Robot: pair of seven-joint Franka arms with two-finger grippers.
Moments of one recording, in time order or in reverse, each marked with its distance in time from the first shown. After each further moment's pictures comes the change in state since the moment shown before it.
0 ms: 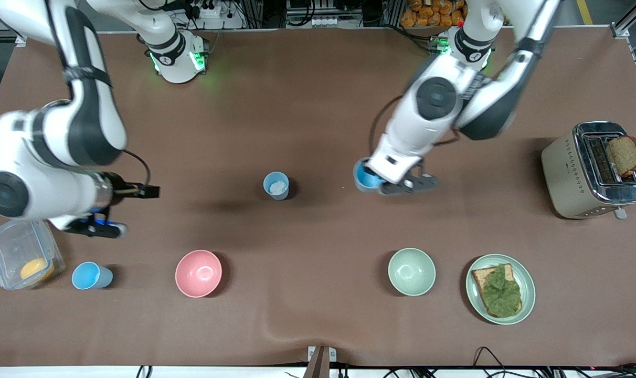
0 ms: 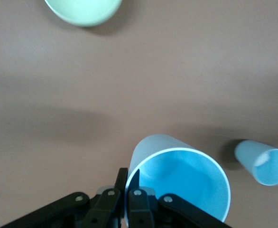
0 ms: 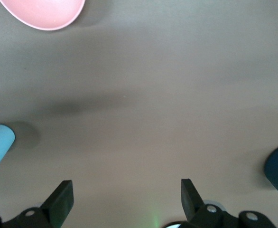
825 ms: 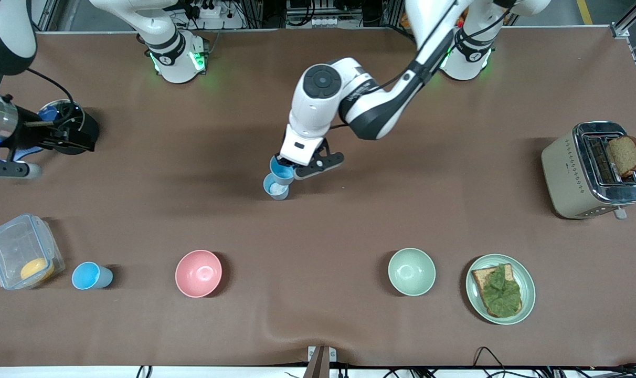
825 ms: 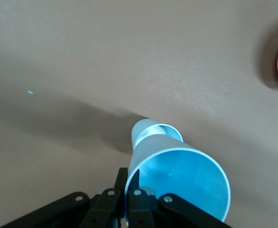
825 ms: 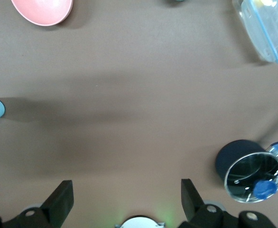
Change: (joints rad) left arm -0.427 0.274 0.175 0.221 0.000 0.260 -0.496; right arm -0.171 -0.317 0.073 -0.156 -0.109 -0.005 -0.212
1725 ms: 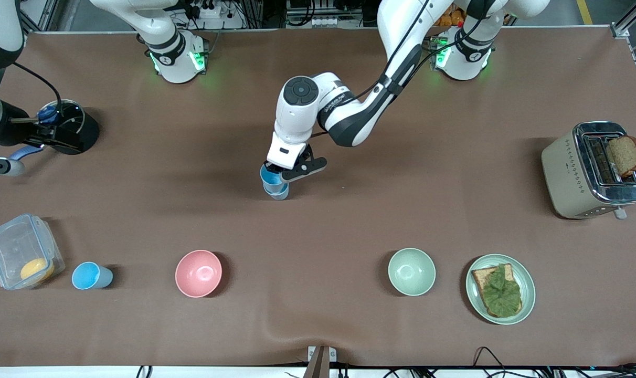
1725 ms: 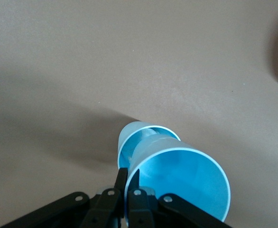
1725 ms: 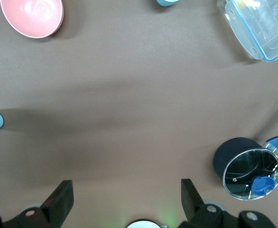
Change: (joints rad) left arm -0.103 0.113 0.090 0.043 0.000 0.100 -0.027; right arm -0.018 -0.007 0.001 0.000 -0.001 0.012 0.063
